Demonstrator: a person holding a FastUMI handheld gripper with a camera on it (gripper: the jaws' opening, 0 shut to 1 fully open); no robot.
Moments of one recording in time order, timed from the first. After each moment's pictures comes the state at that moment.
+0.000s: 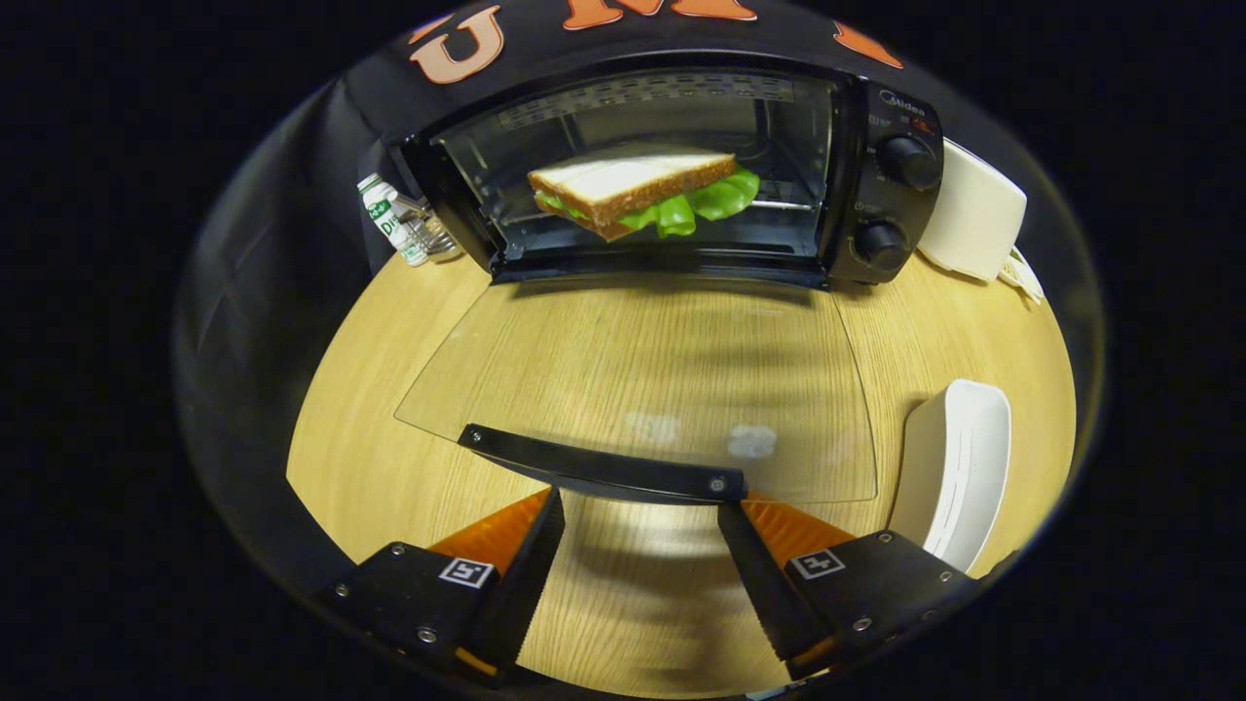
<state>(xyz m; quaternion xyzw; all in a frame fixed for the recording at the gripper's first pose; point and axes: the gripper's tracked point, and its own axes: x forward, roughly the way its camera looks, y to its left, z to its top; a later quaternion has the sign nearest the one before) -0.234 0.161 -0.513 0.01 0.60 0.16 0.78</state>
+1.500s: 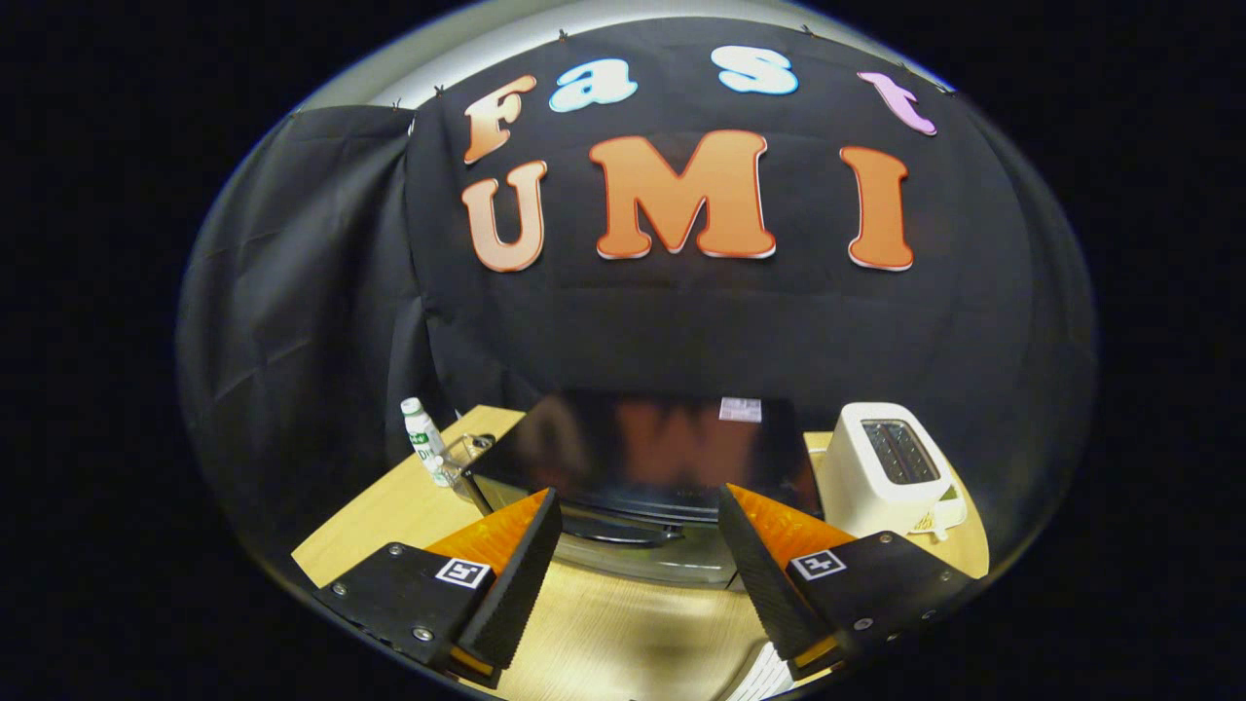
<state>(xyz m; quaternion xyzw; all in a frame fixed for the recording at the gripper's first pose) -0.038 0.155 -0.287 0.01 0.29 0.17 0.94</state>
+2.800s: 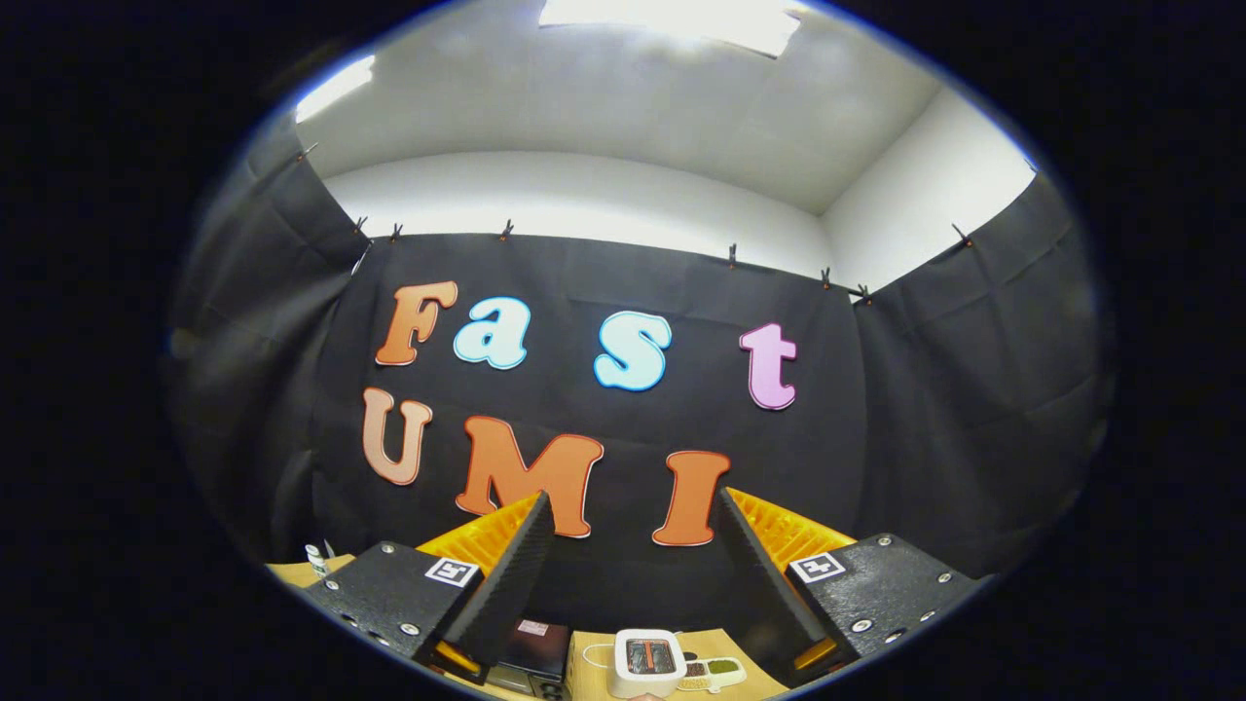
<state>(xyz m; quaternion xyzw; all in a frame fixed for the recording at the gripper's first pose) -0.011 -0.016 0.054 -0.07 -0.04 0.00 1.00</state>
